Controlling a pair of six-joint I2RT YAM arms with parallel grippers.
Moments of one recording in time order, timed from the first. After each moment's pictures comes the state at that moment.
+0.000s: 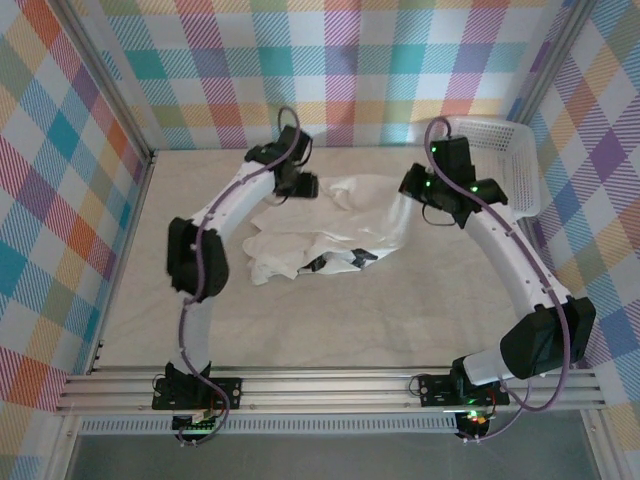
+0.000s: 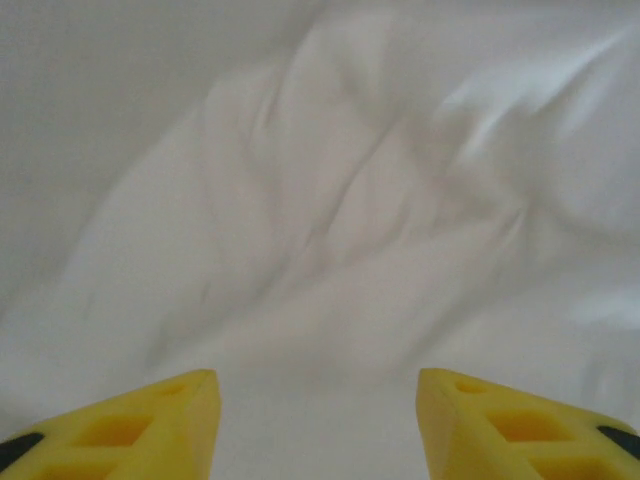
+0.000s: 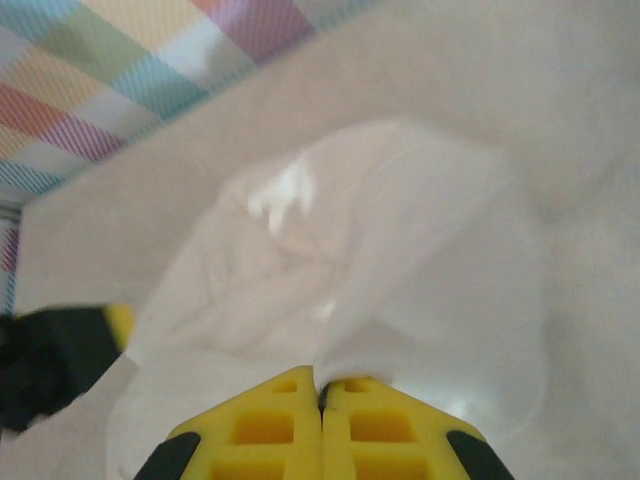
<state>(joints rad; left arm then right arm) -0.46 2.01 1.86 -0.93 -0.04 -0.38 0.30 1.43 1.38 -0.69 -0.09 0.65</state>
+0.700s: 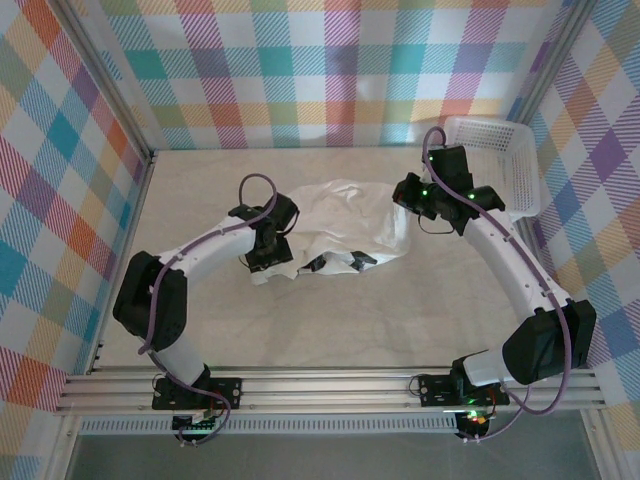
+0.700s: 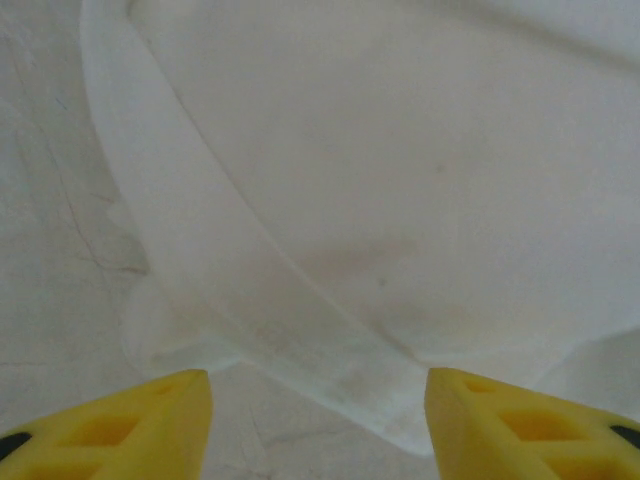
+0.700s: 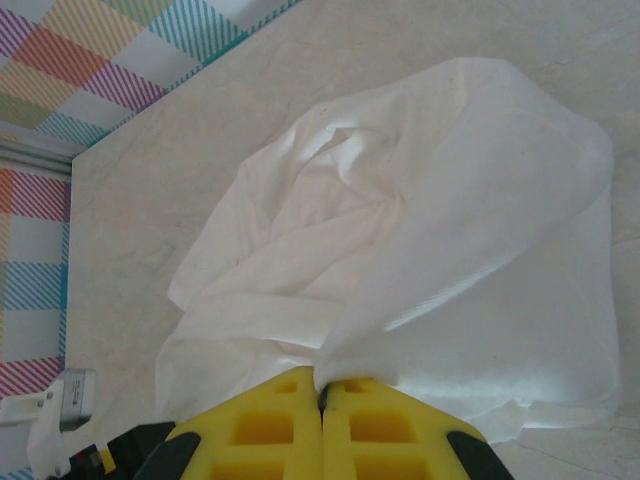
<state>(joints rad) -0.54 1.68 1.24 -0.90 -0.16 -0.88 0.30 1.40 1.34 -0.67 -0.21 0.67</state>
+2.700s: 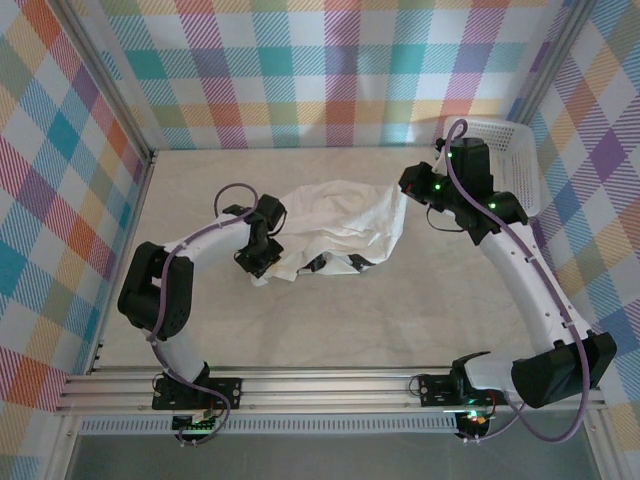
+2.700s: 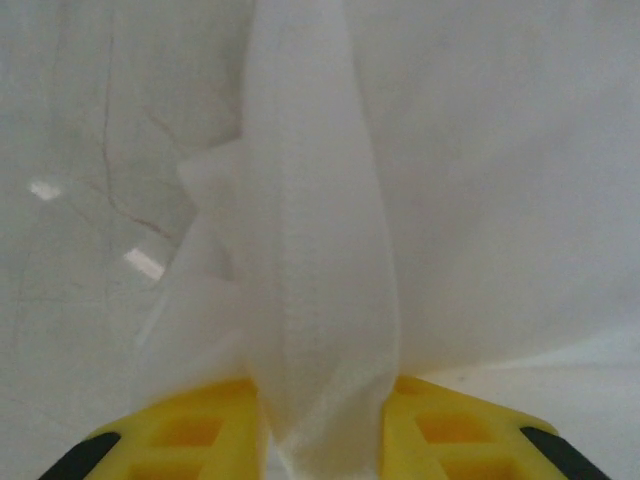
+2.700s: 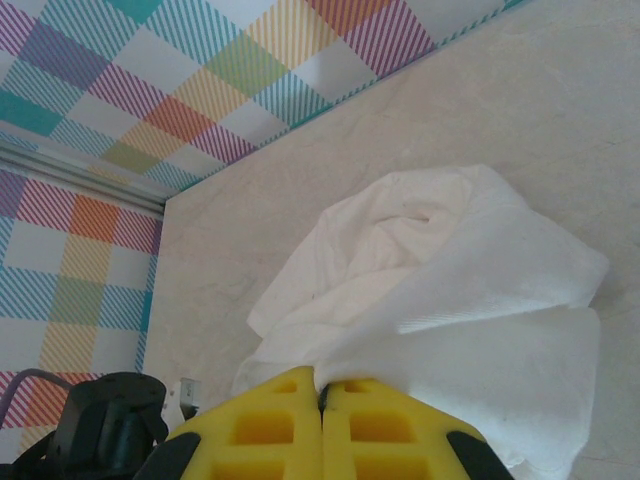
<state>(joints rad) -0.44 1.73 1.19 -0.90 -0.04 -1.23 0.30 1.28 1.39 -0.65 -0.22 0.70</state>
